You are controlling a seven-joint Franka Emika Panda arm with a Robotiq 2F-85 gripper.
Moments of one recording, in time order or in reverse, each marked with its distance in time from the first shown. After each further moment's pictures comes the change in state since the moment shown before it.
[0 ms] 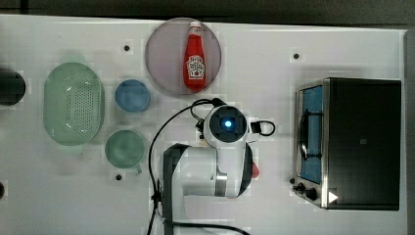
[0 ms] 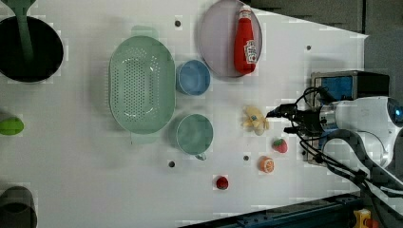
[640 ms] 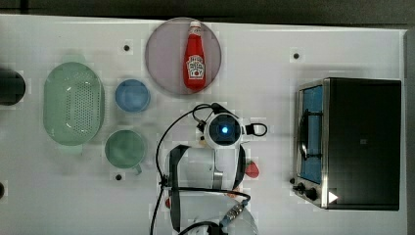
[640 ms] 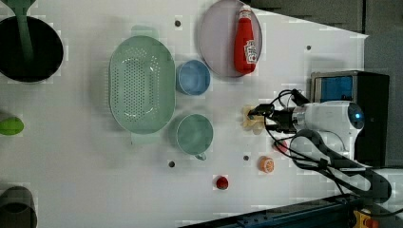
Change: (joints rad) arm 0.014 0.244 -0.009 -0.008 0.015 0.286 -0.021
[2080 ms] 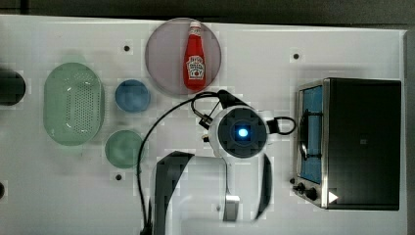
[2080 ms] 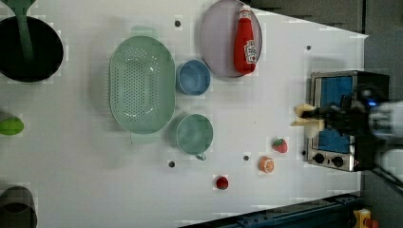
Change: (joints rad) arm -0.014 -0.548 -0.005 0.094 -0.016 -0.591 -0.025
